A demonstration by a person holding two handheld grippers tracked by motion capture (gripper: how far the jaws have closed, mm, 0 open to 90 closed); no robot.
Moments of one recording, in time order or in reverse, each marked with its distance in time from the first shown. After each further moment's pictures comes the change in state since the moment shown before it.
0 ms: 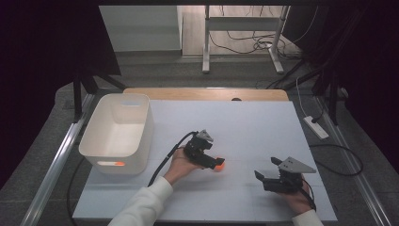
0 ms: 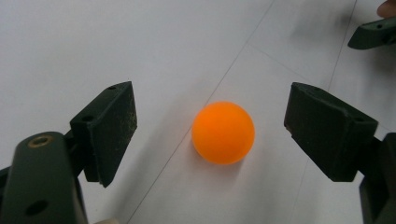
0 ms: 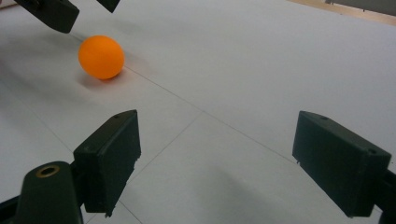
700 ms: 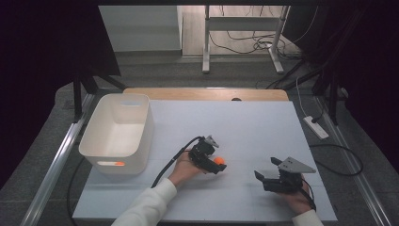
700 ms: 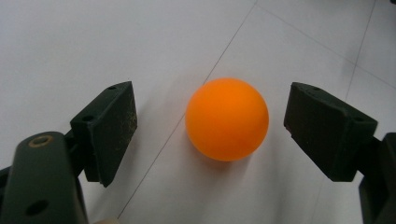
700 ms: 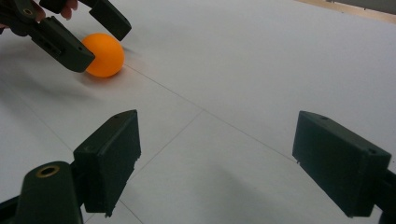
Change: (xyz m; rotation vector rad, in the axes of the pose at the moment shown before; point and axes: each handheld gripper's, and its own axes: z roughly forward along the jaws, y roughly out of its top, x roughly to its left) left arm -0.003 -0.005 0.026 0.095 0.010 0.023; right arm 0.000 -0.001 0.001 0.003 0.003 -0.002
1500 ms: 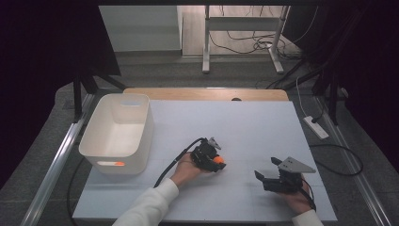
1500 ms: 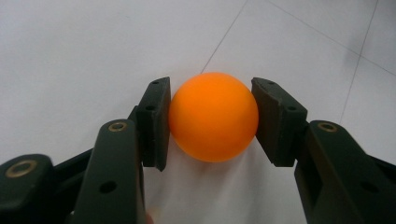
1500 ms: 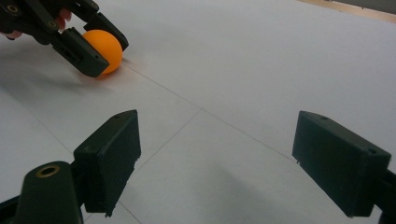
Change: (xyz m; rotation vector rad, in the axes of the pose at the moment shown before) left arm -0.005 0.002 0.002 0.022 0.011 0.017; right arm 0.000 0.000 0.000 0.002 -0.006 0.001
